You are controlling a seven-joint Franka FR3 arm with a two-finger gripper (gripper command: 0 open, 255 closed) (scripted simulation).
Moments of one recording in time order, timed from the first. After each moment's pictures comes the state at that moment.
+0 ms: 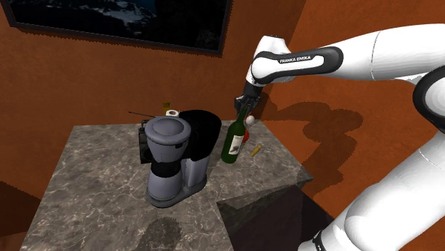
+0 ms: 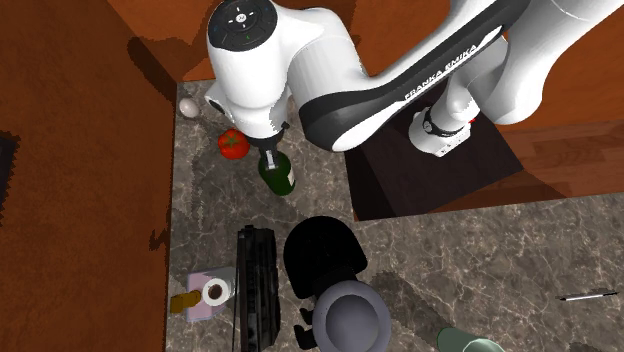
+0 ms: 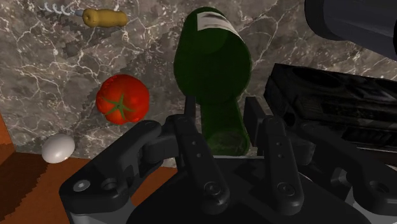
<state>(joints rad) -0.04 -0.05 -0.01 -2.07 -0.01 2.11 0.11</state>
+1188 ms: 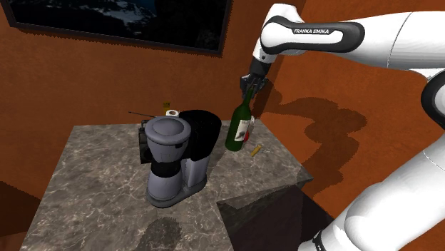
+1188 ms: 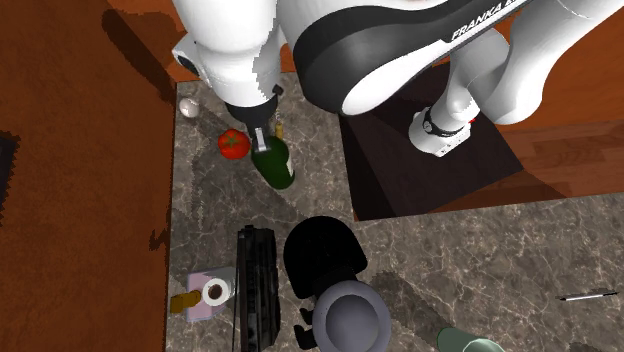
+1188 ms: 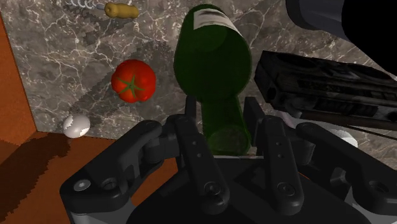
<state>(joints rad) -0.04 -0.09 -0.01 -1.87 0.00 1.88 0.11</state>
